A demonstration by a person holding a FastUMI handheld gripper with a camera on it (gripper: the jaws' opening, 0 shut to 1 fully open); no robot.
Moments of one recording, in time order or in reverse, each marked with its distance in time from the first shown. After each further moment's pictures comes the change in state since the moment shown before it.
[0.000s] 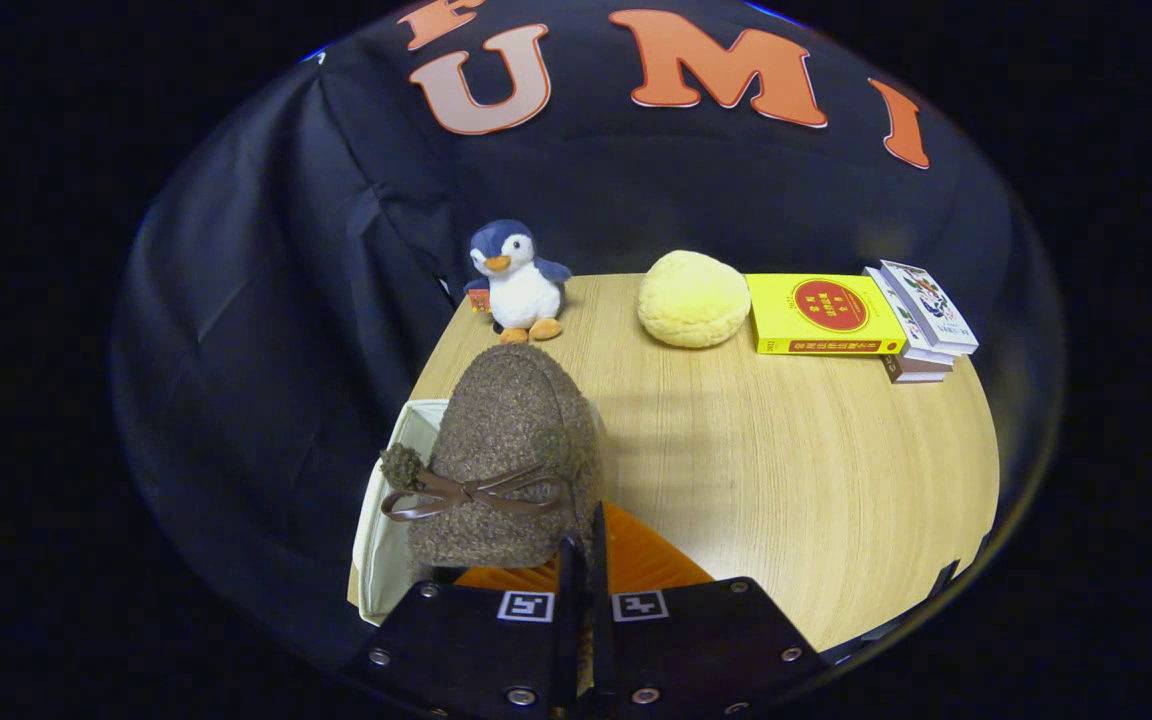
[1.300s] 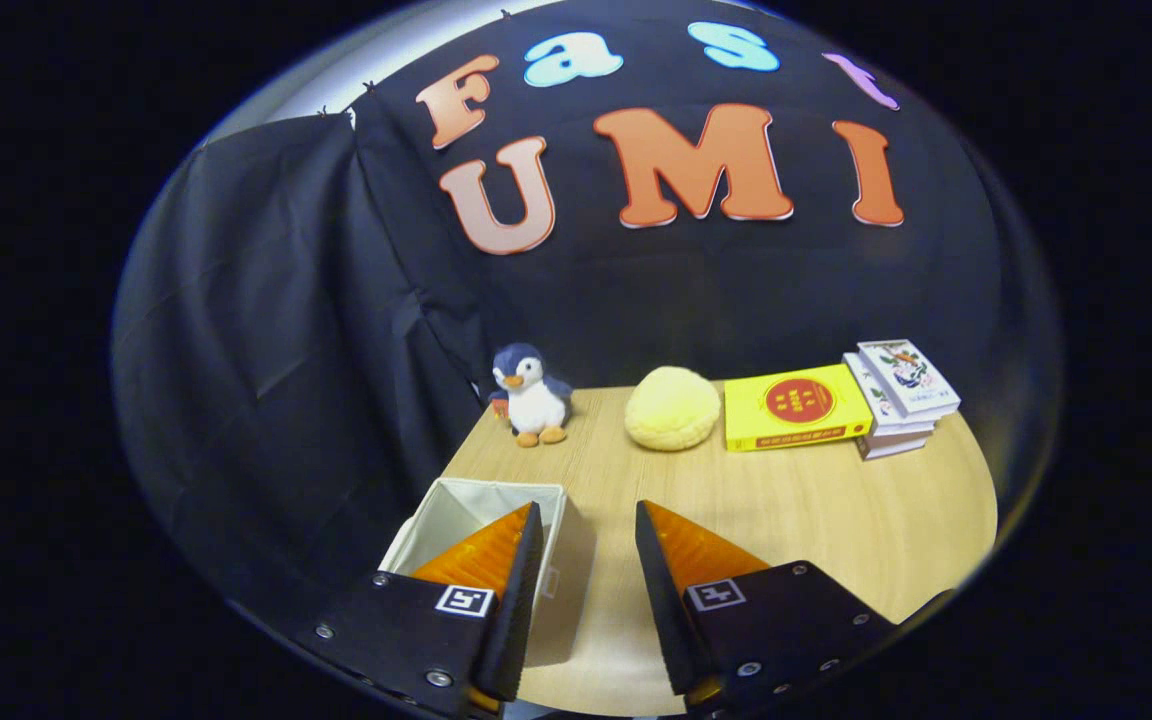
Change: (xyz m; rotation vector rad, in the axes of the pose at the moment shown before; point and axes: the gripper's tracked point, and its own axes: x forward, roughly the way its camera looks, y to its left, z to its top) arm -0.113 -0.088 0.065 0.000 -0.409 0.103
